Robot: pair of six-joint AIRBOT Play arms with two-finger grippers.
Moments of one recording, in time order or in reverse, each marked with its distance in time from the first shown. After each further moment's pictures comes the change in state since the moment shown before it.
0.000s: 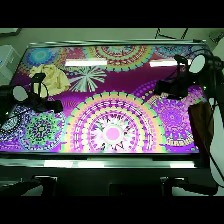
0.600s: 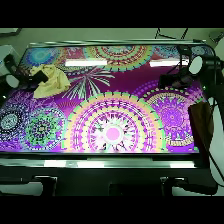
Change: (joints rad) left arm 0.270 -0.309 0.274 -0.087 0.442 -0.335; right arm 0.000 -0.006 0.000 -0.119 -0.205 -0.113
